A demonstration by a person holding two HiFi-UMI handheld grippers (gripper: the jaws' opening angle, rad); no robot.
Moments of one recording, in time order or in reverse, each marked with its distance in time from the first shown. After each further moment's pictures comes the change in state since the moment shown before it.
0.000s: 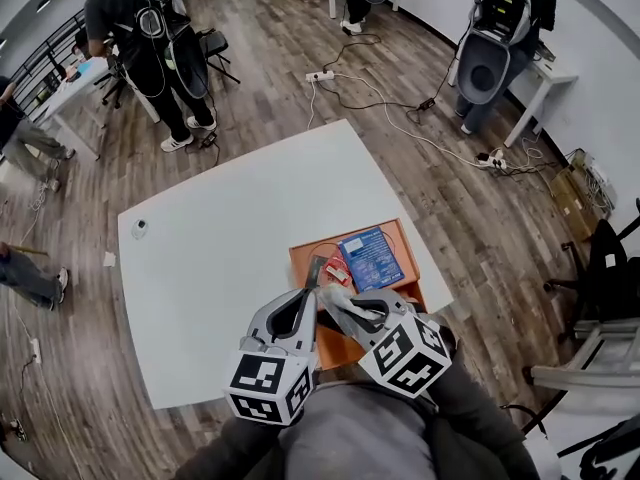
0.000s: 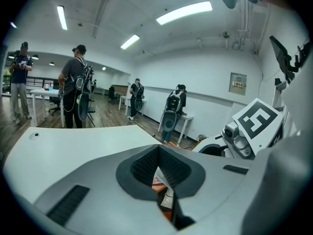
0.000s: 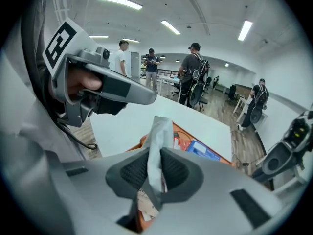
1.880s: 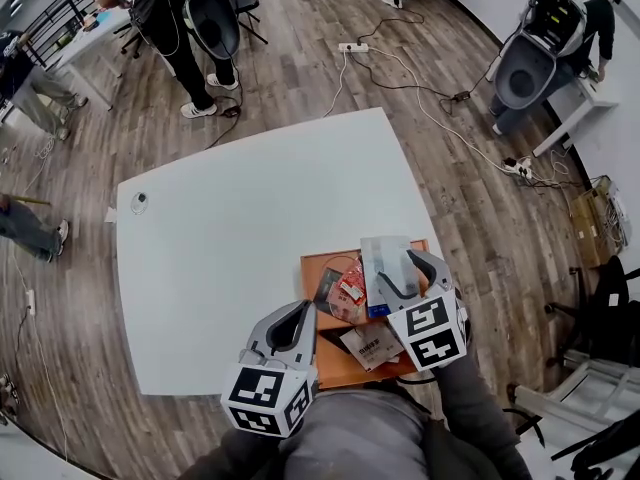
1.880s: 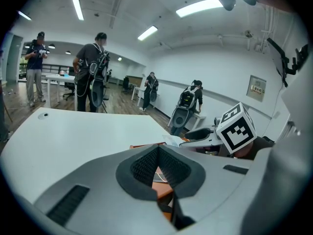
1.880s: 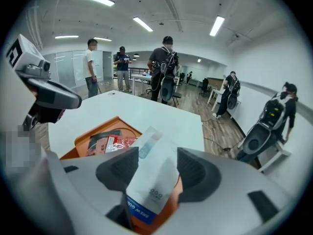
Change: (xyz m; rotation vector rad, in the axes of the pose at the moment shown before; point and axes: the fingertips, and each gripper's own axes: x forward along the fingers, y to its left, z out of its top) left arm 0.026 0.038 -0.024 -0.151 0.079 0.119; right arm 0.038 -0.135 -0.021 0.199 0.017 -0.245
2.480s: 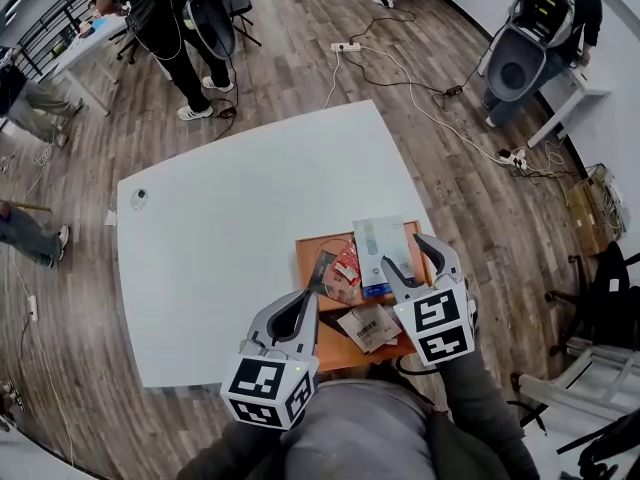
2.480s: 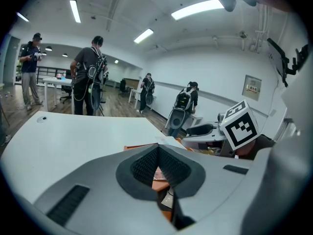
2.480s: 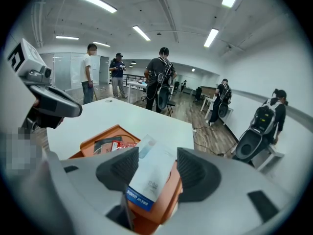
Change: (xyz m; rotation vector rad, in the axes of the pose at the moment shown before) left arm -0.016 -0.022 0.003 0.030 -0.030 -0.027; right arm -0.043 -0.007 0.011 -0.003 -0.093 -0.077
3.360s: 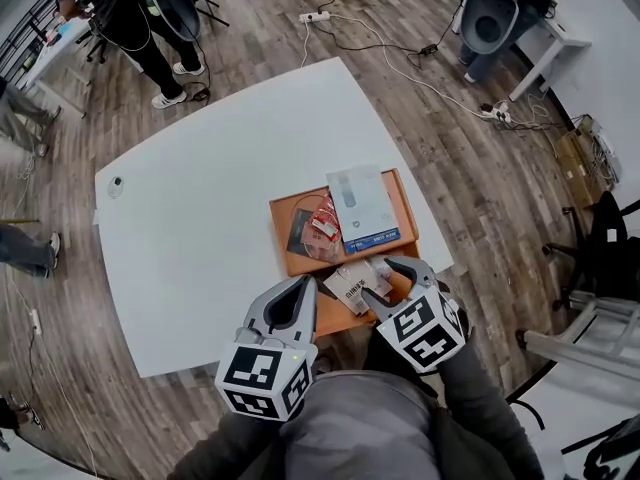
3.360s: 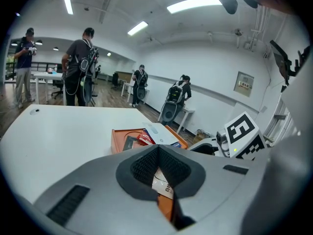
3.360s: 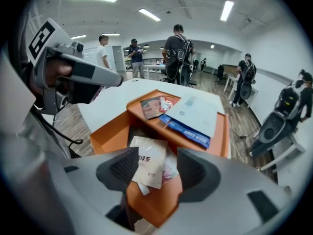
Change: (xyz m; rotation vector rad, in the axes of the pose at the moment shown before) left arm -0.009 -0.033 -0.041 0.022 0.077 -0.087; right arm -0.031 0.092 -0.104 -0.023 0.222 0.263
